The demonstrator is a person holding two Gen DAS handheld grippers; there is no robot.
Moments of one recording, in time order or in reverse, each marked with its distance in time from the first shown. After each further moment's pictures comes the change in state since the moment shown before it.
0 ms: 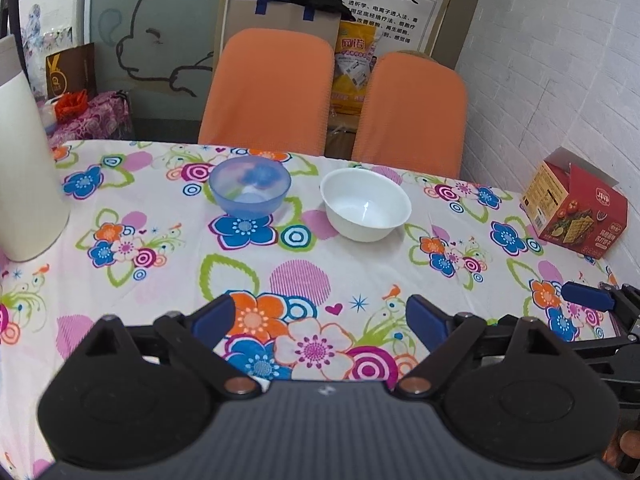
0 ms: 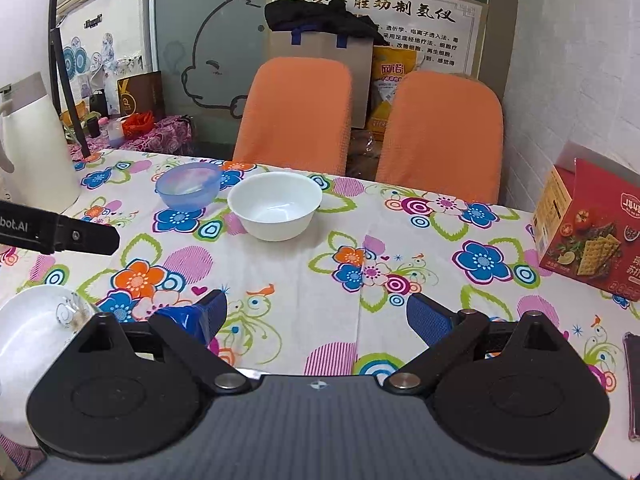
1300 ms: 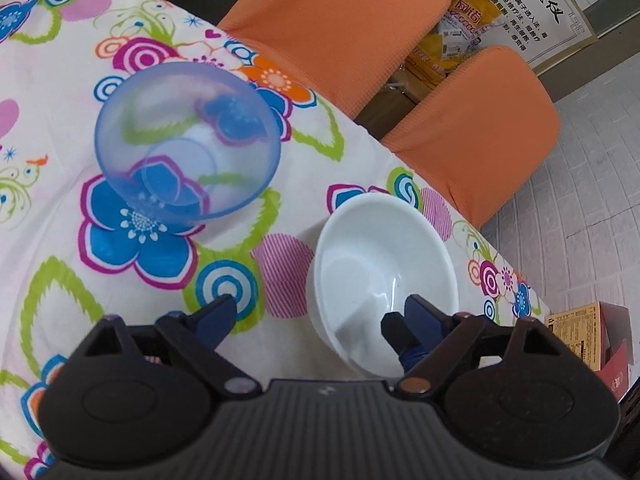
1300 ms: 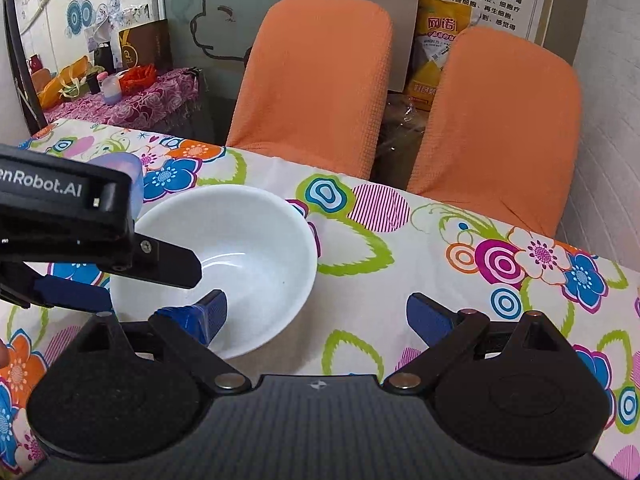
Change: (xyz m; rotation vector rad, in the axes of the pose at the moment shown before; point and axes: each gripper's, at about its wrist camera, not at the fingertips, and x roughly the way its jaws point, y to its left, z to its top) left arm 0.210 0.024 0.076 -0.525 0.240 -0.055; right arm 0.197 -0.012 0.068 -0.081 0.141 0.089
